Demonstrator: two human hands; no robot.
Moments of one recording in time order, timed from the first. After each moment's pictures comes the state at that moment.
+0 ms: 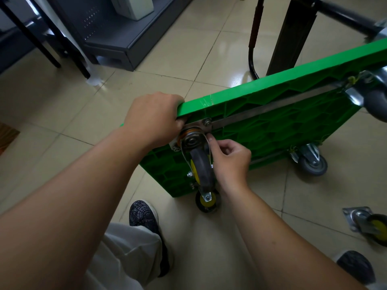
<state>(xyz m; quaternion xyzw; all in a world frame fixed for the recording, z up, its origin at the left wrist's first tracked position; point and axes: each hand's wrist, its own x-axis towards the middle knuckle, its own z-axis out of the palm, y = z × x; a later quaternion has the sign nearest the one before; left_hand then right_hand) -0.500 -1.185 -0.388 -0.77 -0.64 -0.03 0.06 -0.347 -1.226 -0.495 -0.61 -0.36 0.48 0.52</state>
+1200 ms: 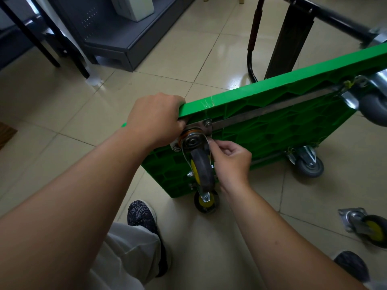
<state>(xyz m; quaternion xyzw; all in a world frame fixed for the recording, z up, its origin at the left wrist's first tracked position) -0.500 -1.185 -0.389 -0.76 -0.64 -0.03 0.06 -0.345 -1.227 -0.490 -0.58 -0.30 0.54 0.52</state>
